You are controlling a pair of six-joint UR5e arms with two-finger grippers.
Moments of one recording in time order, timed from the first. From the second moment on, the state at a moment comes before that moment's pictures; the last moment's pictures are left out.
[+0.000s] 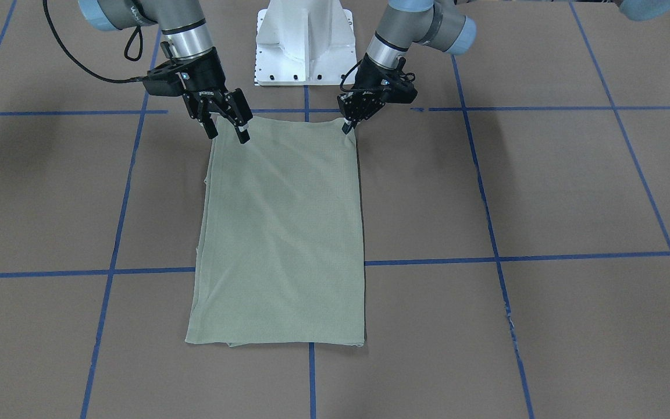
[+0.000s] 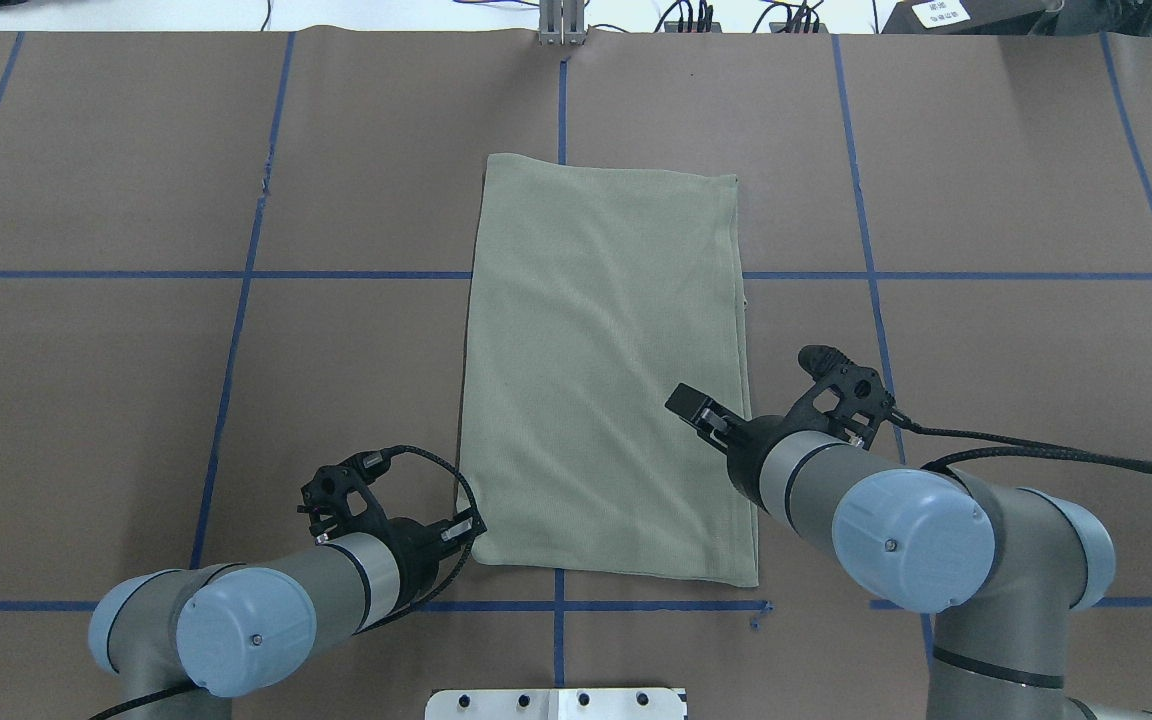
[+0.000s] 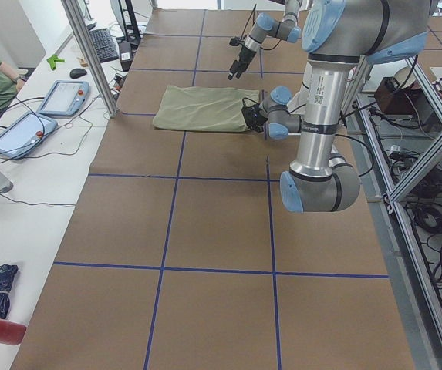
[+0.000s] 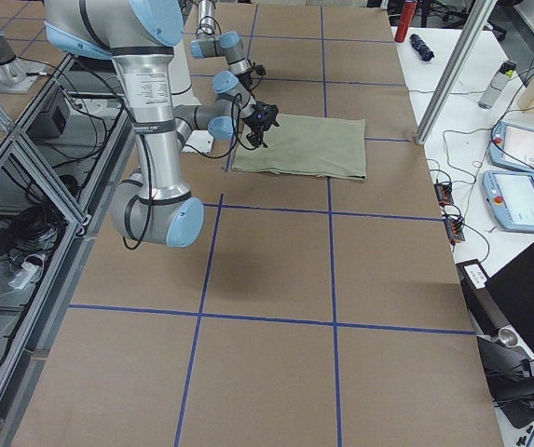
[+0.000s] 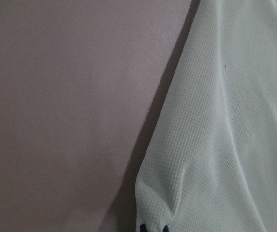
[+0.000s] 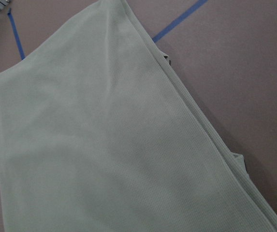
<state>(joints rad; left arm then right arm) -0.15 -1.88 -1.83 -2.21 -1.35 -1.88 0.27 -1.33 2.05 -1.25 1.32 1.99</state>
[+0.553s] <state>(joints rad) -0.15 -1.88 -1.84 -2.21 -1.35 -1.88 0.15 -1.29 2.00 -1.38 1.29 2.17</state>
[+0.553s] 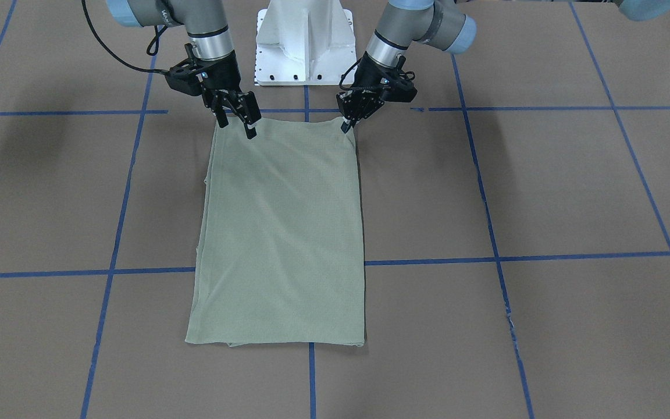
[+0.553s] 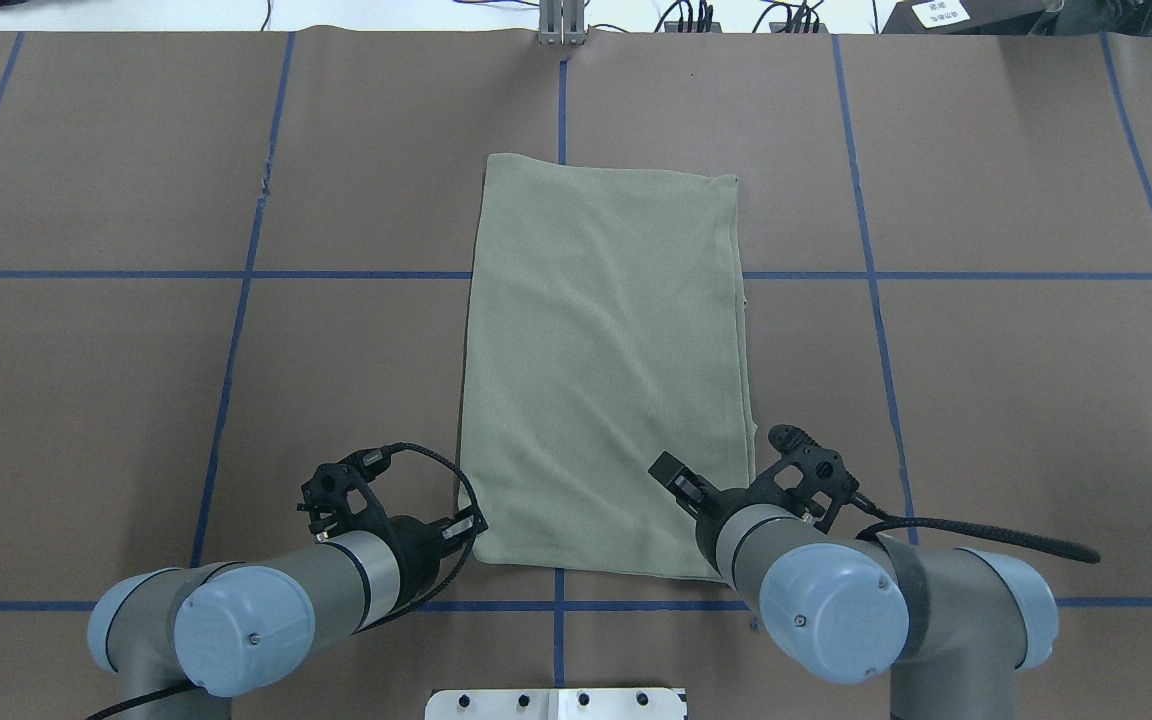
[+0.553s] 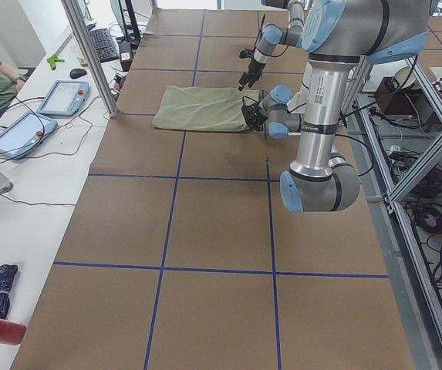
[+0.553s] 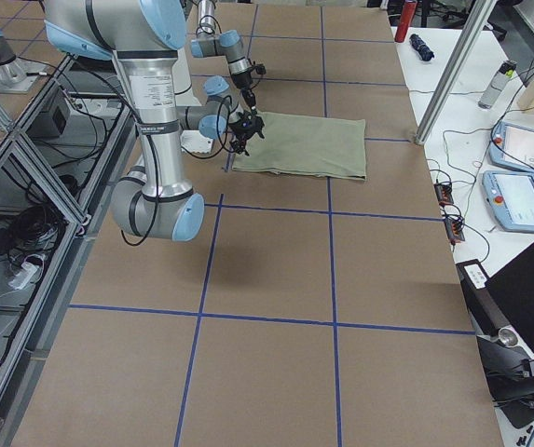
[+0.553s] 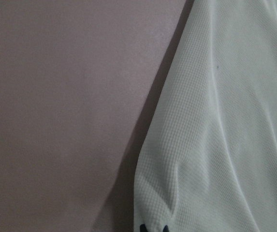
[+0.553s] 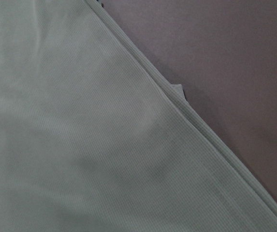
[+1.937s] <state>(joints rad) -0.15 -1.88 -1.84 -2.21 -1.35 -1.88 0.07 -1.26 1.94 -1.42 1.23 2.20</state>
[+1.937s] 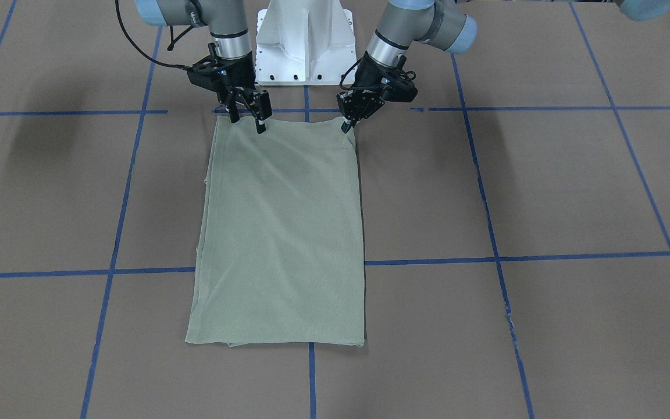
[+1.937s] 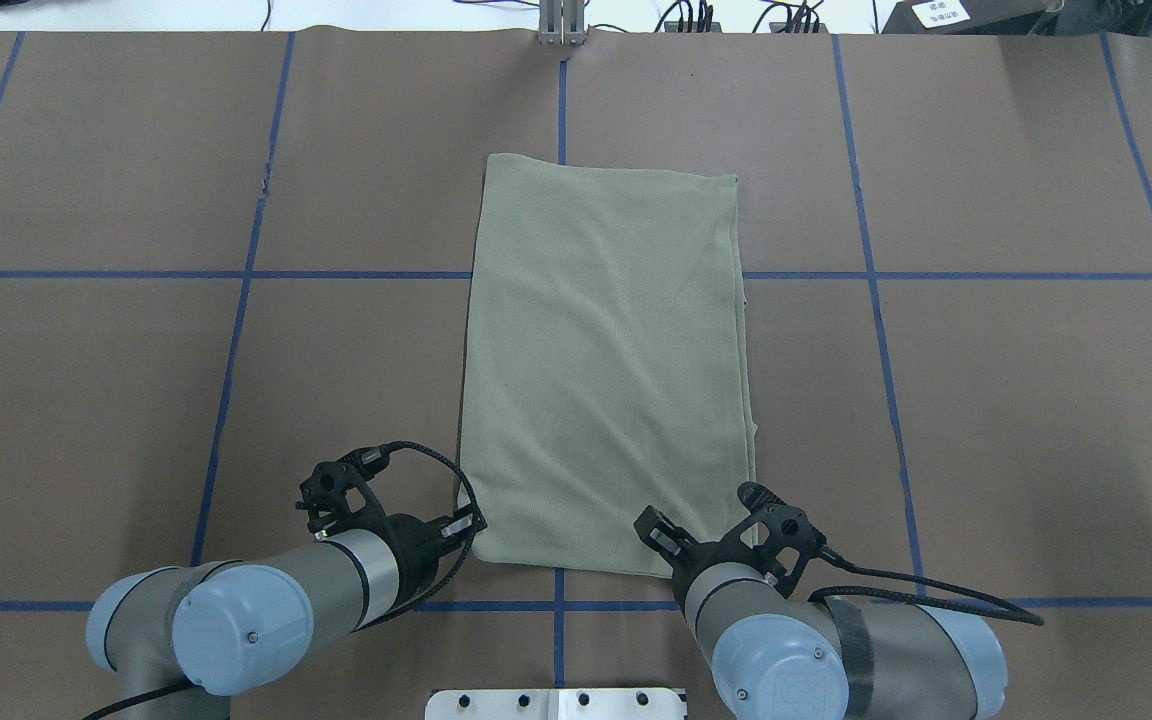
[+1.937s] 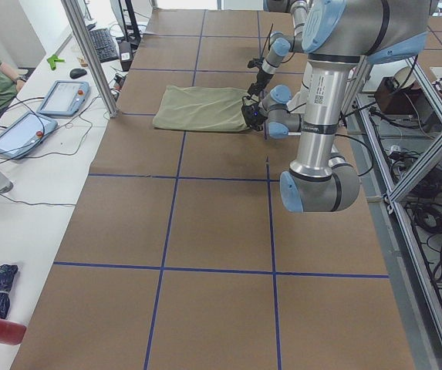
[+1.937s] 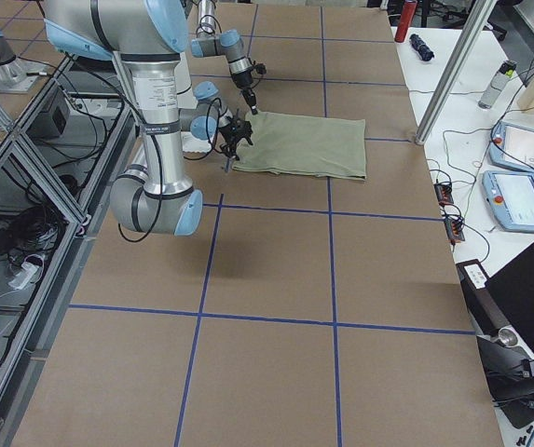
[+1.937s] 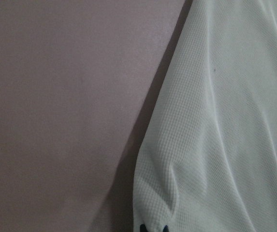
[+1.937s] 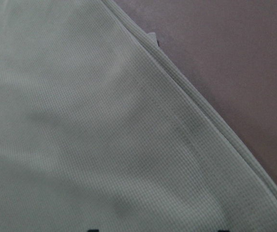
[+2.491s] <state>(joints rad) -0.15 -1.88 -1.84 -2.21 -1.35 -1.88 0.06 -1.26 1.93 -1.42 1.21 2.20</state>
